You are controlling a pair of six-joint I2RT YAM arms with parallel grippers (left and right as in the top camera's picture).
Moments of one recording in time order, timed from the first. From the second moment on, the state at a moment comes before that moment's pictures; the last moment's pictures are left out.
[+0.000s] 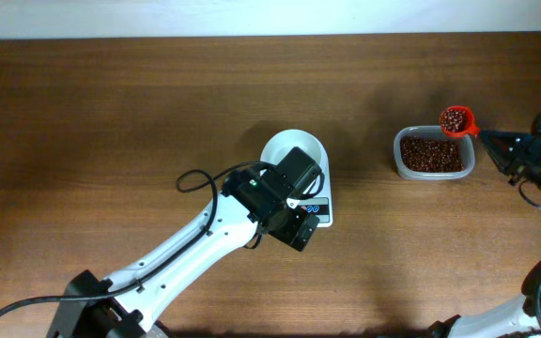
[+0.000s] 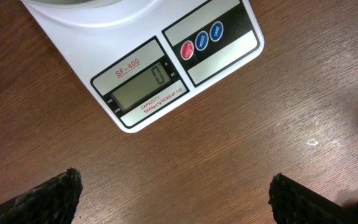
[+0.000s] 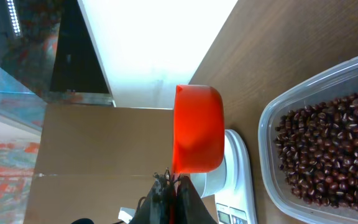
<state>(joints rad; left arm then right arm) -0.76 1.57 1.22 -0.97 -0.01 -0.21 -0.71 1.83 1.25 -0.80 -1.42 0.05</state>
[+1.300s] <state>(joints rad) -0.76 1.57 1.22 -0.97 -0.01 -0.21 0.07 1.83 1.27 -0.41 -1.07 0.42</state>
